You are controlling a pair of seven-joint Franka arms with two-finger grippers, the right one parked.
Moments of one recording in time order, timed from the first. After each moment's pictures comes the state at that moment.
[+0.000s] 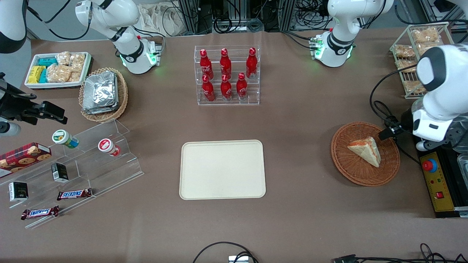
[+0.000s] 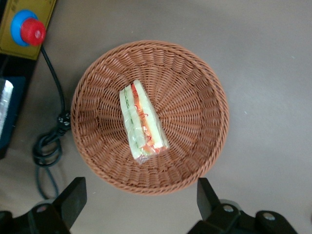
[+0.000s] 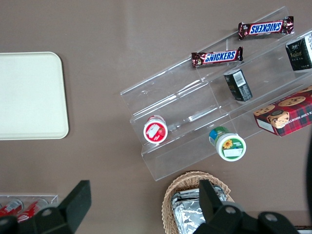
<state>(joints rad) 0.05 0.03 0.00 -2.06 0.01 2.08 -0.40</state>
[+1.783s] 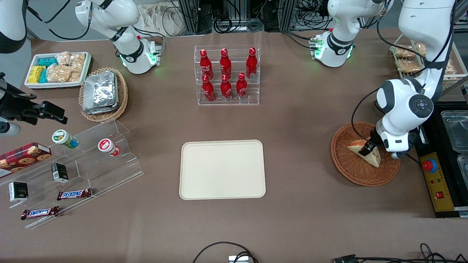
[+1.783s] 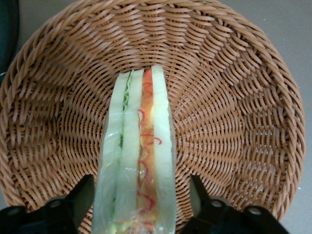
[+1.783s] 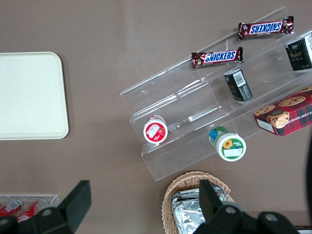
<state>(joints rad) 0.04 0.24 0.01 -2.29 0.01 2.57 -0.77</state>
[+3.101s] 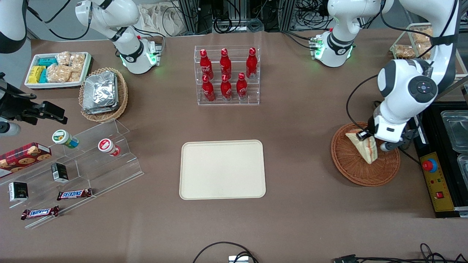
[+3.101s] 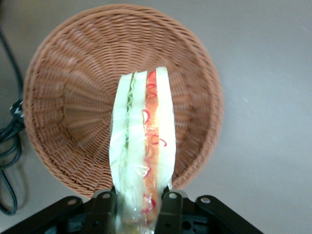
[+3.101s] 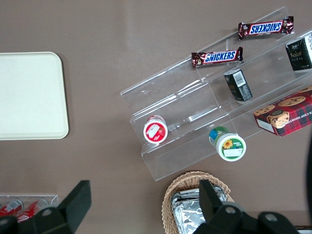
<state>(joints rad) 0.03 0.05 -0.13 -2.22 0.07 2.27 -0.49</state>
